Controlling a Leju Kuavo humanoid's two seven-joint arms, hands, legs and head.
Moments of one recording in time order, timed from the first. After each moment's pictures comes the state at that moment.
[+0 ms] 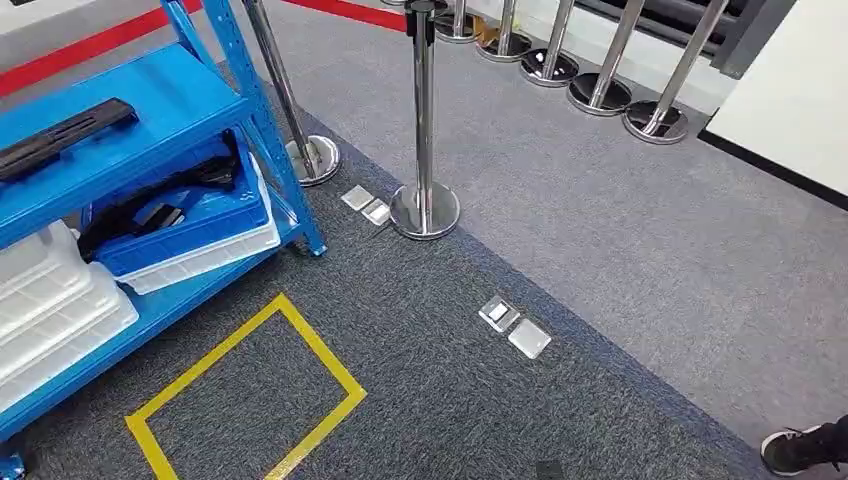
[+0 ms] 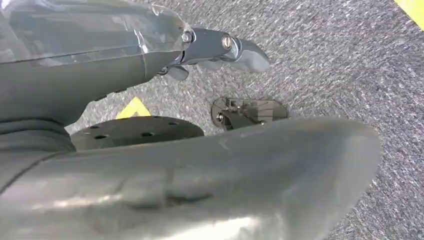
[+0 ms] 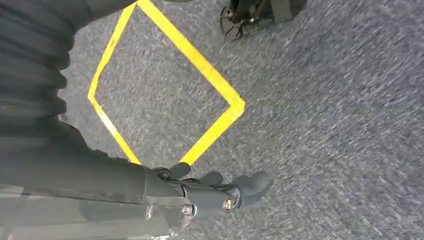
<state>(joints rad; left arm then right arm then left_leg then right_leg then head) -0.16 -0.04 -1.28 -0.39 1.21 0.46 -0.30 -0.07 0.12 -0.23 -0.22 0.16 -0.58 -0.24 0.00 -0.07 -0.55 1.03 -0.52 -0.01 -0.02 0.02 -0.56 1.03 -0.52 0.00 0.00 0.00</state>
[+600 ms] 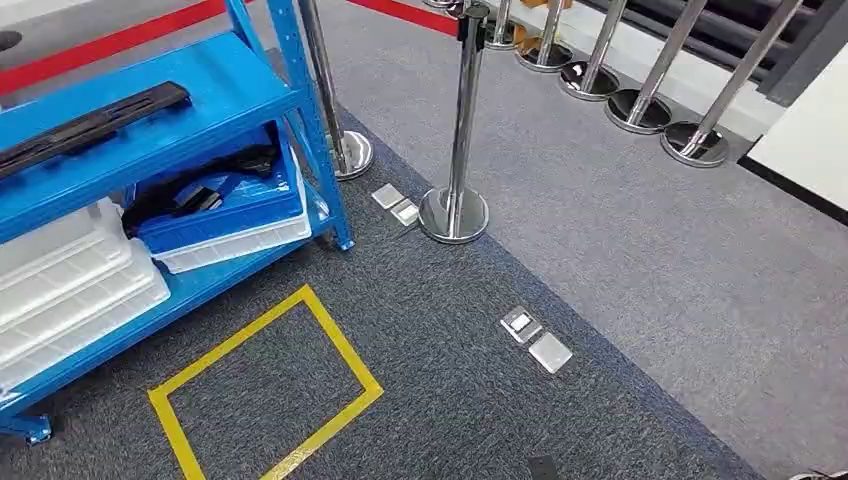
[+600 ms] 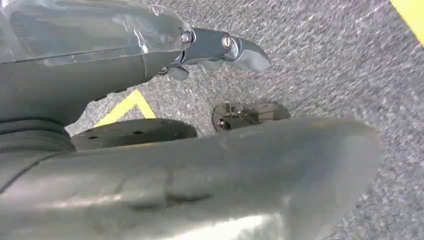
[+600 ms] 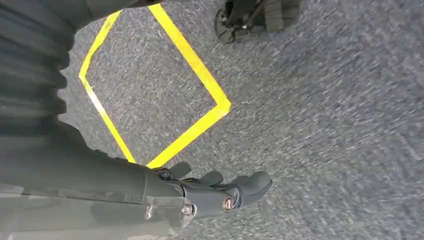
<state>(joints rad) -0.17 -0.04 -1.28 -0.40 1.20 0.46 -0.30 -0.08 0.12 -0.20 -0.22 0.16 -0.58 -0.23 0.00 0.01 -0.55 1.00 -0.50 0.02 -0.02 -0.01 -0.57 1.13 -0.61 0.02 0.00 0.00</state>
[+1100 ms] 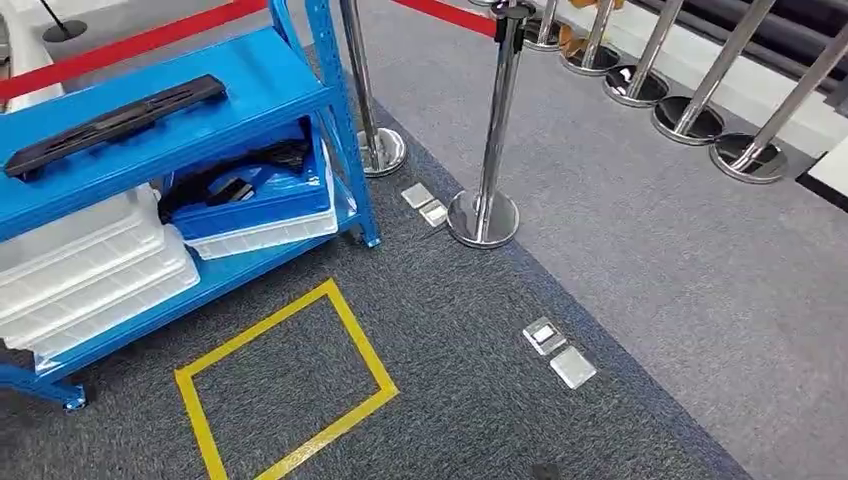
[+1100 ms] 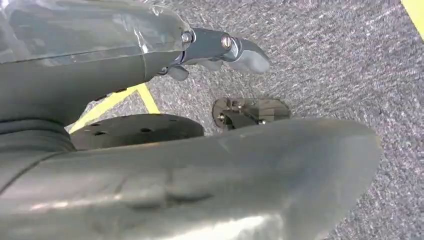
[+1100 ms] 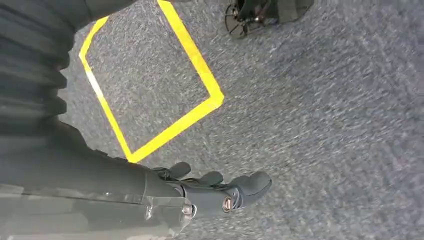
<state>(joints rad) -0.16 -0.04 -1.28 -0.40 1.20 0.46 -0.30 -0.07 0.12 -0.19 -0.22 0.16 -0.58 -0.22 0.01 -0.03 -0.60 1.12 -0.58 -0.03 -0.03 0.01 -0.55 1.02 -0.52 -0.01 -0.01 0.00</state>
